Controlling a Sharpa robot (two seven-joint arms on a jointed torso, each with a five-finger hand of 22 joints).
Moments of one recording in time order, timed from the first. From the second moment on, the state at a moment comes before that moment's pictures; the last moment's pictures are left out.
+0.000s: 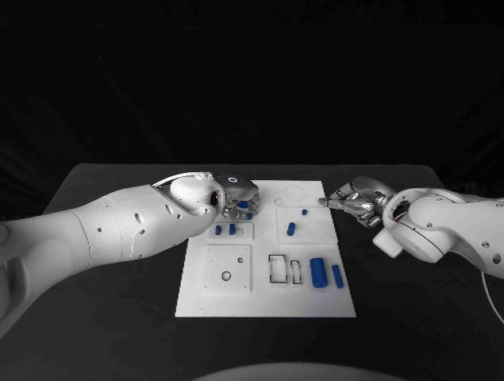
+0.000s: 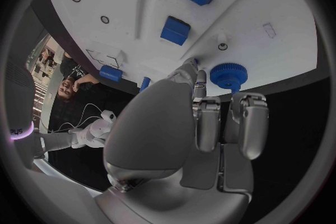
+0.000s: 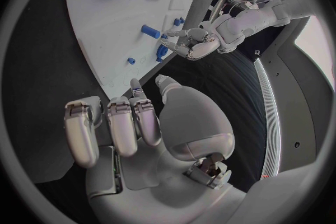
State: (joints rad) left arm 1.27 -0.40 -0.22 1.07 -1.67 -0.11 0.04; left_hand 1.69 -0.09 0.29 0.29 0.06 1.04 0.07 0.08 0.15 1.05 0.02 0.07 0.06 1.47 -0.03 1.57 1.31 0.01 1.47 0.11 1.57 1.31; right arm 1.28 -0.99 -0.21 1.61 -0.77 -0.35 -0.24; right_hand 1.18 0.09 0.11 0.21 0.37 0.87 0.21 0.08 0.09 1.47 0.13 1.57 1.31 1.46 0.07 1.57 1.31 0.01 1.47 0.18 1.57 1.31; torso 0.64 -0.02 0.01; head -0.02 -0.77
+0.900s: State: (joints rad) left arm 1.27 -0.41 -0.22 1.08 -1.69 -0.12 0.07; left_hand 1.69 -0.08 0.32 0.26 0.05 1.15 0.08 0.12 0.16 1.19 0.03 0.09 0.06 1.47 -0.02 1.57 1.31 0.01 1.46 0.11 1.57 1.31; right arm 1.28 -0.99 -0.21 1.62 -0.77 -0.34 -0.24; right_hand 1.18 0.09 0.11 0.21 0.37 0.87 0.21 0.08 0.09 1.47 0.13 1.57 1.31 1.46 0.07 1.57 1.31 0.01 1.47 0.18 1.57 1.31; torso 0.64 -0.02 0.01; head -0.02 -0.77
